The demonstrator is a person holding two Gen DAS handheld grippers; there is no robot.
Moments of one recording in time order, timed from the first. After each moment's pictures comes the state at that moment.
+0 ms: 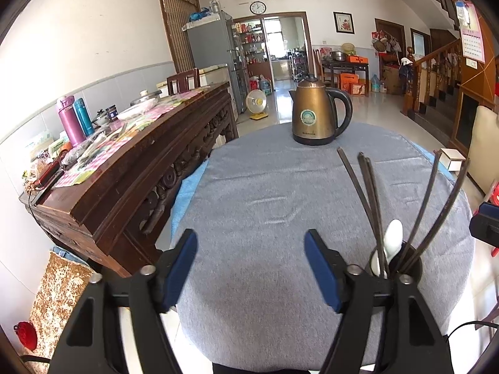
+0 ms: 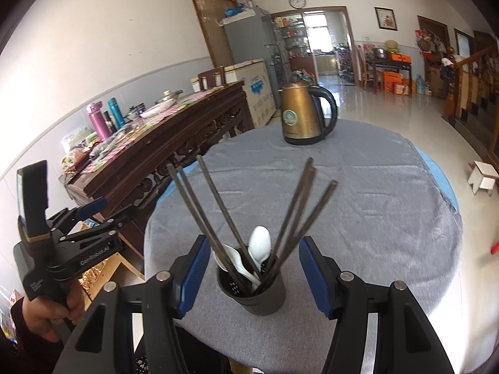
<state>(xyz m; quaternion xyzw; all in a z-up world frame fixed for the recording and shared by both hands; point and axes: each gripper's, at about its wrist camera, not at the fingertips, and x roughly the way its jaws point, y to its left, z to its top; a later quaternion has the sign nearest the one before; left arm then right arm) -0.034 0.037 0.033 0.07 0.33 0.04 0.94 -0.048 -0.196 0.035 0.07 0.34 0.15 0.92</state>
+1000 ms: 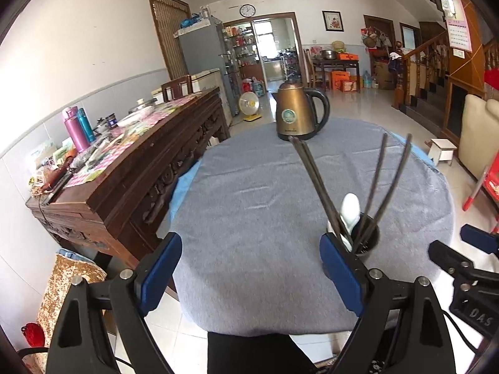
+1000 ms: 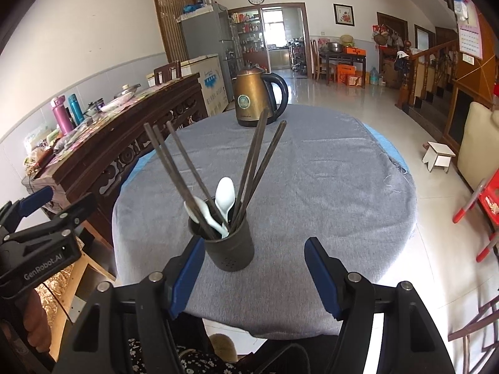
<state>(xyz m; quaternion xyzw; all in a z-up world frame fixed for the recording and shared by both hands) -0.104 0.003 0.048 0.09 0.32 0.03 0.94 -0.123 -0.186 0.017 0.06 0.36 0.04 0.93</state>
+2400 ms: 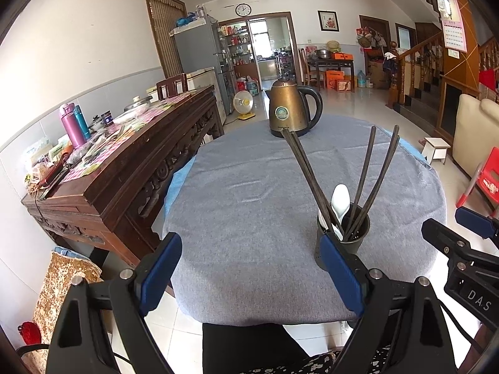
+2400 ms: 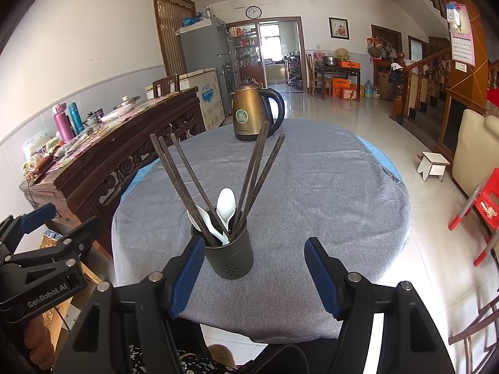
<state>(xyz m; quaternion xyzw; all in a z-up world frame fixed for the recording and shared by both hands) -0.118 0.003 0.044 0.09 0.32 0.02 0.94 -0.137 -0.189 0.024 0.05 0.33 0.03 0.94</state>
